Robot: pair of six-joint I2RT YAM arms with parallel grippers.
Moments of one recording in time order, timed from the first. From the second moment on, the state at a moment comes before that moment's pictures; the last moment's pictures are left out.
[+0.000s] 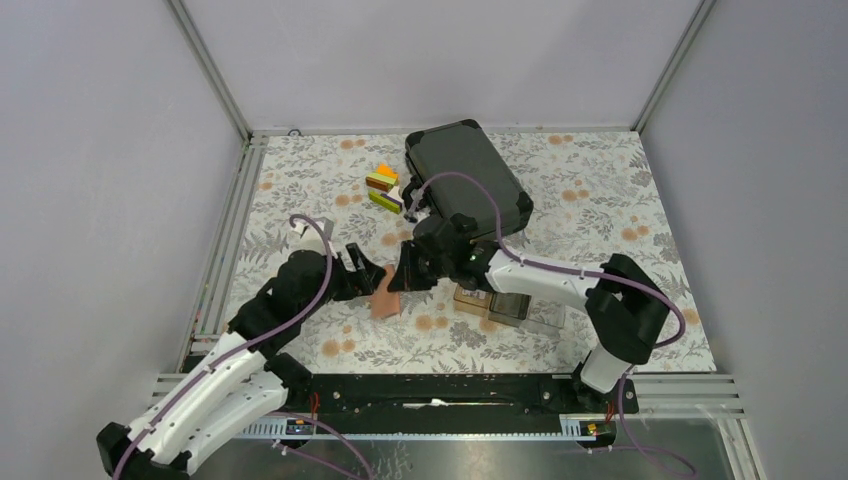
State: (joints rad) left arm -0.57 0.65 0.55 -0.44 -0.08 -0.72; right arm 0.97 1.69 1.07 -0.10 -0.21 0.83
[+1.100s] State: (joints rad) left arm -1.31 1.19 0.84 -0.44 -0.98 -0.60; right arm 0.90 1.60 1.33 -0.48 -0.07 0.85
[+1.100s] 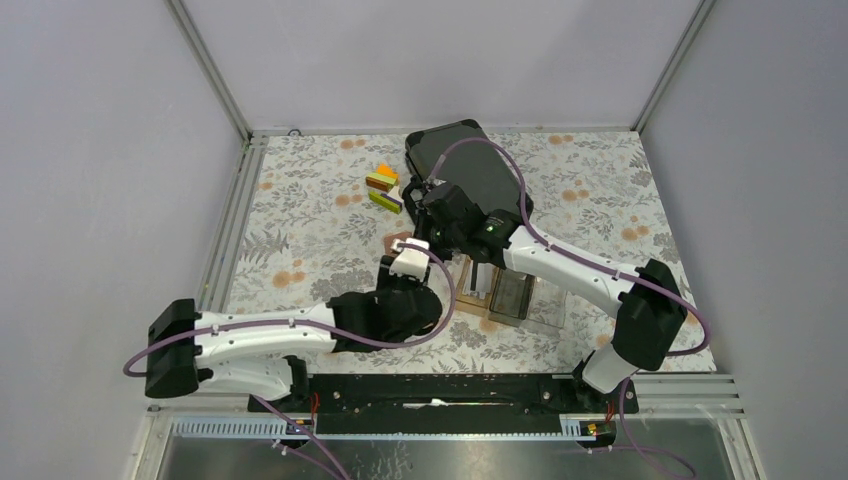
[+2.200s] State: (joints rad) left arm -0.98 0.68 0.63 -0.29 -0.53 -0.72; right arm 0.63 1.07 0.87 -0.09 -0.31 0.76
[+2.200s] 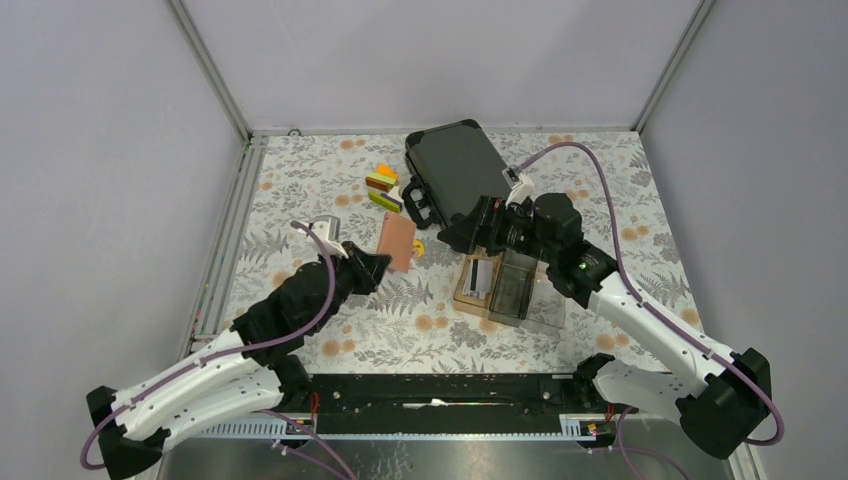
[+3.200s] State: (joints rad) left arm -0.87 0.68 0.54 0.16 0.07 -0.91; right arm 0.62 1.21 0.88 0.29 -0.70 0.92
